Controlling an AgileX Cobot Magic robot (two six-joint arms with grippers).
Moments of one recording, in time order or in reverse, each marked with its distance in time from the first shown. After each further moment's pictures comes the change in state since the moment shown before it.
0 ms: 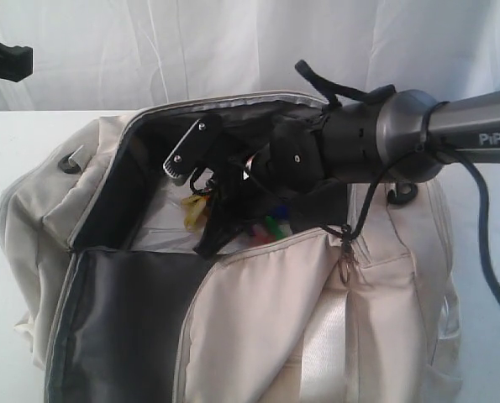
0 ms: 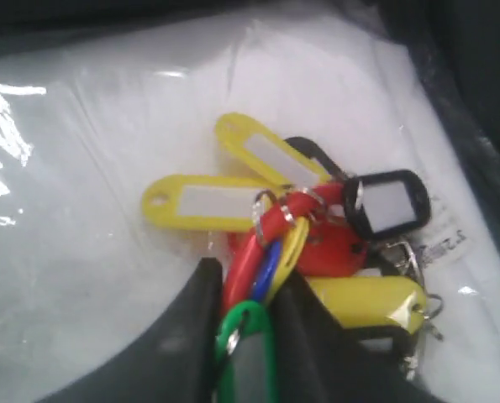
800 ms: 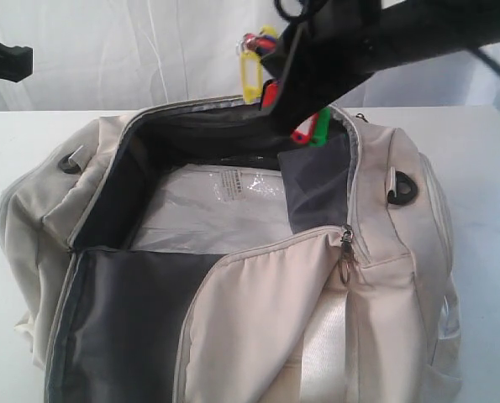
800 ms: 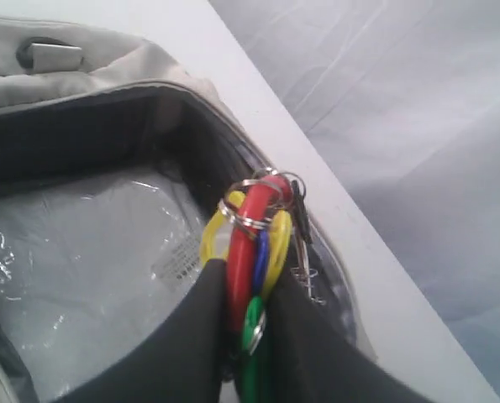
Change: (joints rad) left arm 0.000 0.000 0.000 0.000 0.000 0.002; right arm 0.000 -0.573 0.000 -0.267 0.251 0.189
